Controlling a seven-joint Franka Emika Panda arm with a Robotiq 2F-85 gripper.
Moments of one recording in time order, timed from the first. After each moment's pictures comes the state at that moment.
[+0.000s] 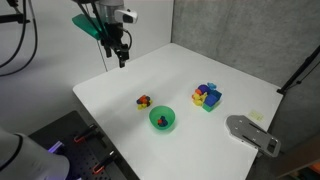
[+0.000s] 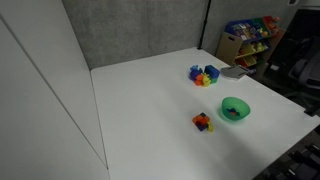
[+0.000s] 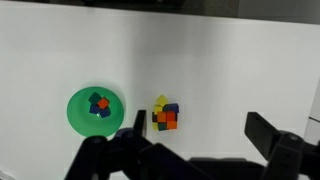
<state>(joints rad) 0.04 -0.36 0.07 -2.42 0.14 1.98 0.03</state>
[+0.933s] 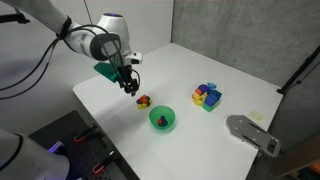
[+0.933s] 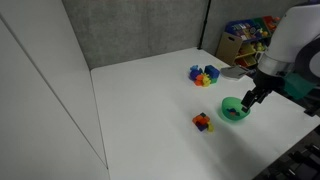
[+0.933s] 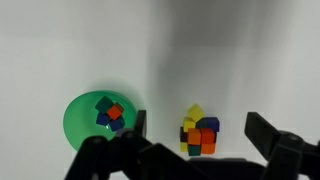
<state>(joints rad) 0.04 -0.04 0.09 -2.60 -0.06 2.50 0.16</state>
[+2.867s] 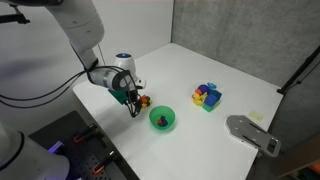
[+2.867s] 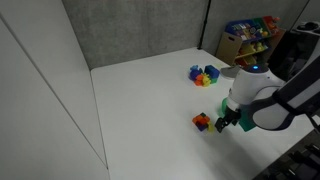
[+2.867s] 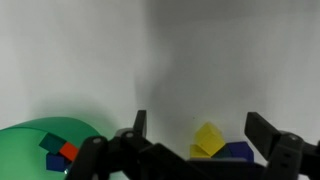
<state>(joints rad) 0.23 0.52 -0.06 -2.43 -0.14 2.89 0.40</state>
